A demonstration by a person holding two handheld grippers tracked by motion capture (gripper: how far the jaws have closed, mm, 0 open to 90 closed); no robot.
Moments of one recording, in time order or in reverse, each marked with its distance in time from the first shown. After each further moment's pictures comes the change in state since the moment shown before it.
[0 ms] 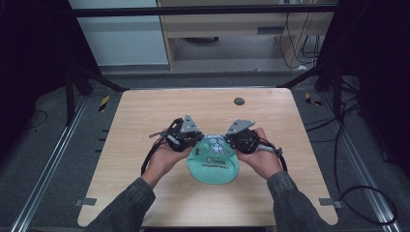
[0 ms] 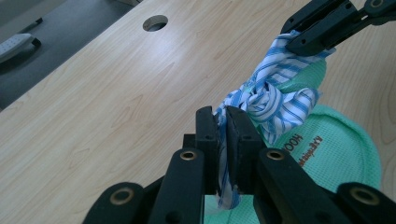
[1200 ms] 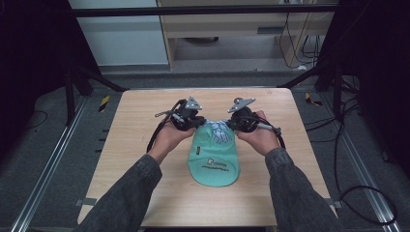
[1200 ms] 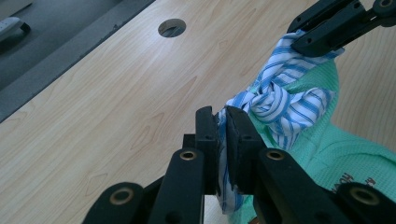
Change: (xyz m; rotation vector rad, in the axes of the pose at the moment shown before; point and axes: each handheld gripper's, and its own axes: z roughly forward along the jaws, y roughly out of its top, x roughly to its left) left arm 0.048 0.033 0.030 0.054 -0.030 -0.039; right arm -0.052 0.024 0.023 0.055 0.019 0.098
